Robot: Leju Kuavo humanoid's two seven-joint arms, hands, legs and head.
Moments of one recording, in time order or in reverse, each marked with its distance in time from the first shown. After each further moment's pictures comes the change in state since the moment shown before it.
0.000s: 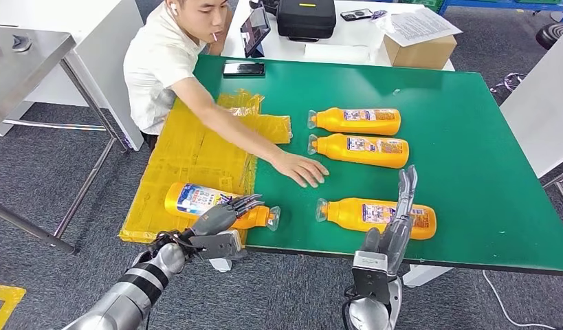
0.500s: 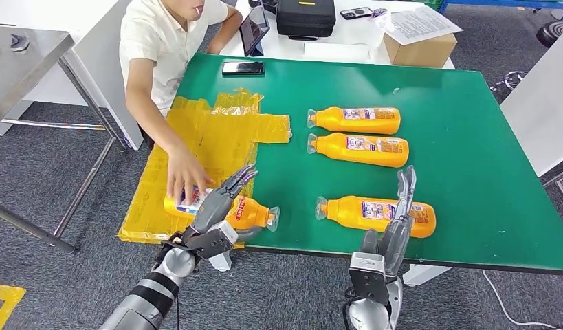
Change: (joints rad) left arm 0.091 -0.091 0.075 -0.177 0.164 0.224 -0.053; right arm 0.004 0.000 -0.006 0.000 0.026 0.000 0.000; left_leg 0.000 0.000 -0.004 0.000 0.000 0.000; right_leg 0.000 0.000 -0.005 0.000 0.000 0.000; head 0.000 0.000
